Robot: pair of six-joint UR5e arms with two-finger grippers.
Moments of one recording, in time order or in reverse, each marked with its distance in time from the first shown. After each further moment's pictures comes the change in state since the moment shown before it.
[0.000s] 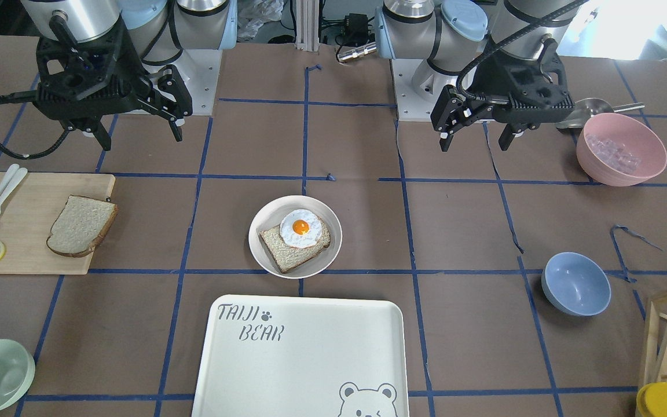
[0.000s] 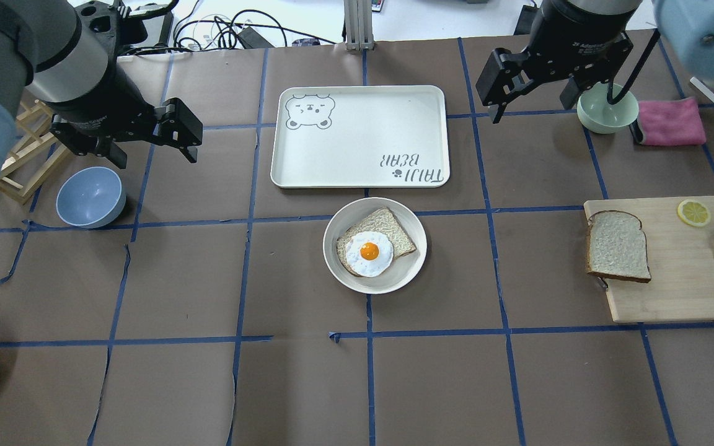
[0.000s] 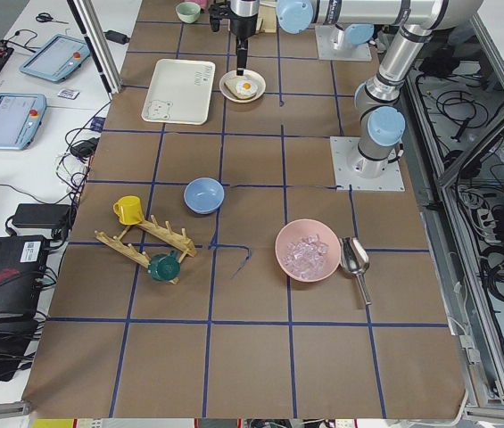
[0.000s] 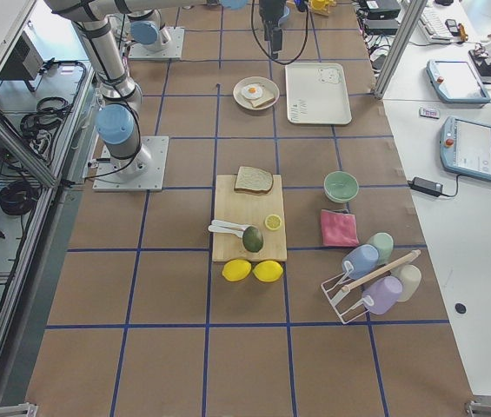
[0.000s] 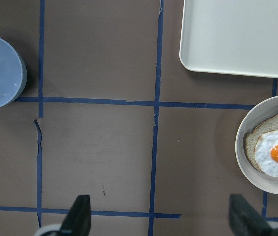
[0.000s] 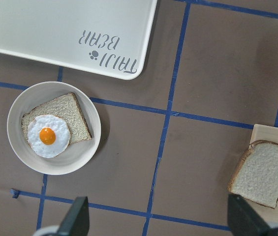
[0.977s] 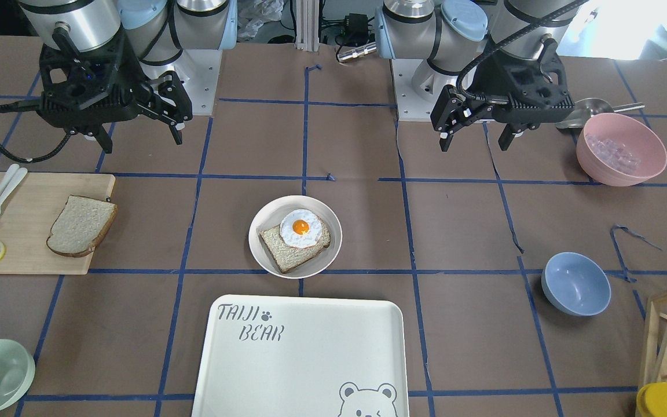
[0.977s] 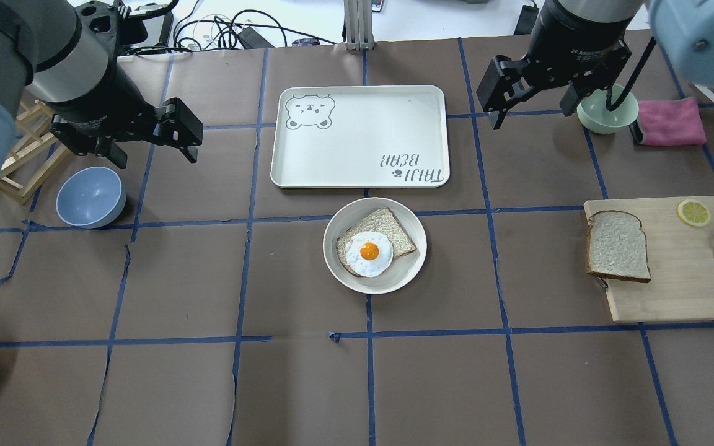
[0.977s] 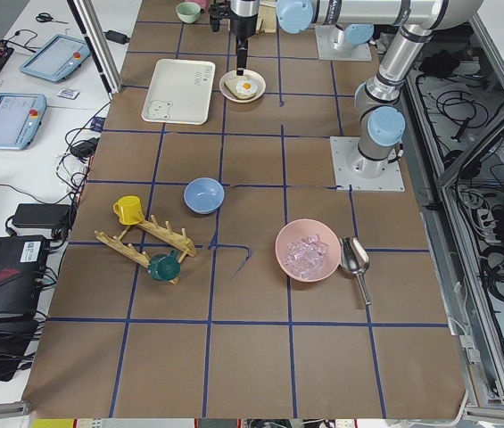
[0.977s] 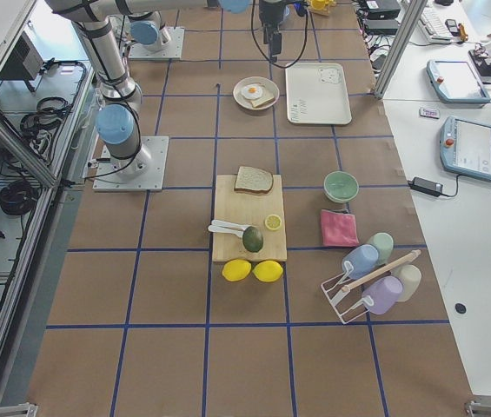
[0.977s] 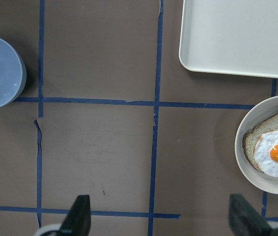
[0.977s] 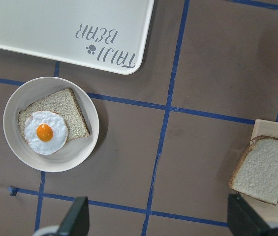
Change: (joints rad) left arm 0.000 0.000 0.000 0.000 -0.001 0.000; right arm -0.004 0.003 0.013 0.003 -0.001 0.001
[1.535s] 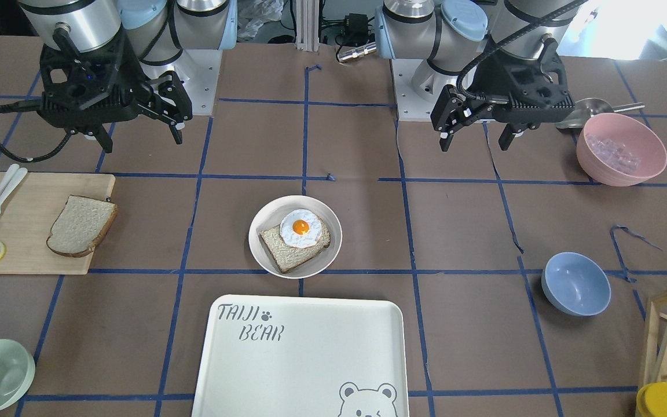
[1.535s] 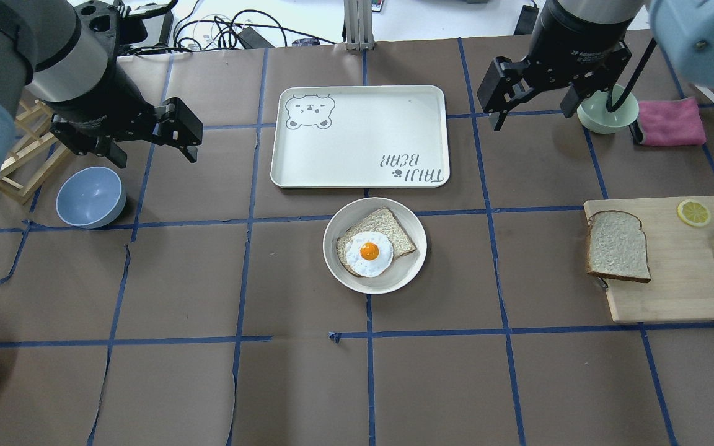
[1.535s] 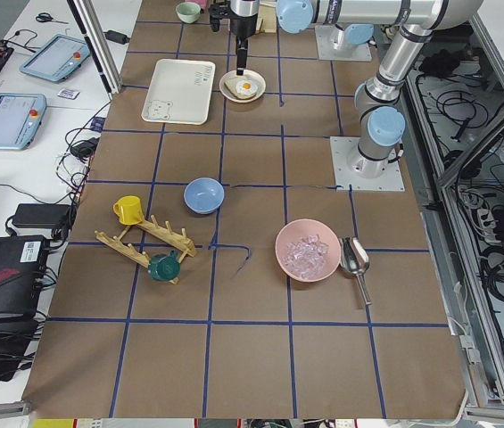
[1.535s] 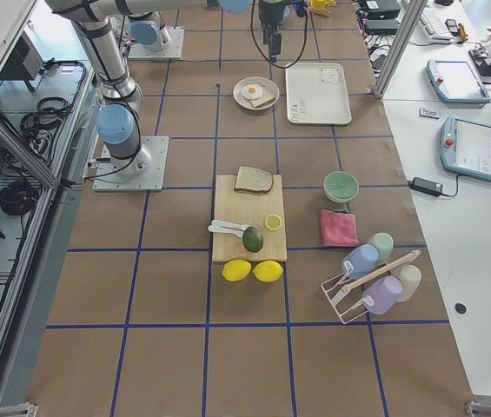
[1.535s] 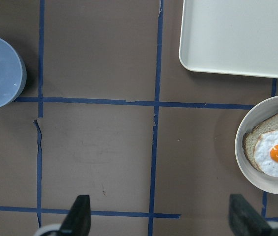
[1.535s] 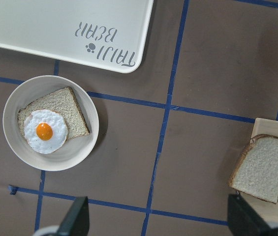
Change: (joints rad) left arm 0.000 0.000 0.001 0.000 0.000 0.000; right arm 0.000 -0.001 0.001 0.002 -0.001 0.001
